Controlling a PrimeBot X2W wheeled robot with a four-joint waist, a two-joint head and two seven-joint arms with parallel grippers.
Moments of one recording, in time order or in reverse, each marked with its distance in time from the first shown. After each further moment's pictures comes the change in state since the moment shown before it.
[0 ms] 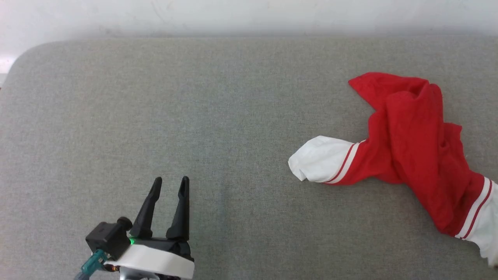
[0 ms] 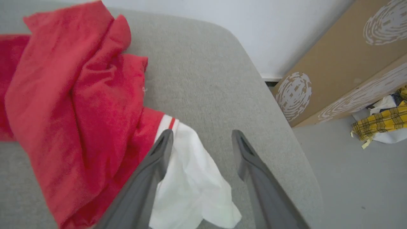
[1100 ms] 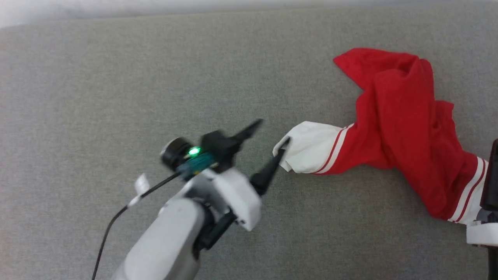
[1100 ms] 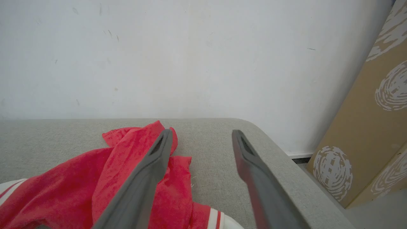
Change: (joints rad) left arm -0.409 0.109 -0.383 0.001 0.057 0.000 0.322; right arm -0.035 0.000 0.135 -0.049 0.193 0.000 -0.542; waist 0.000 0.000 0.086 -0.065
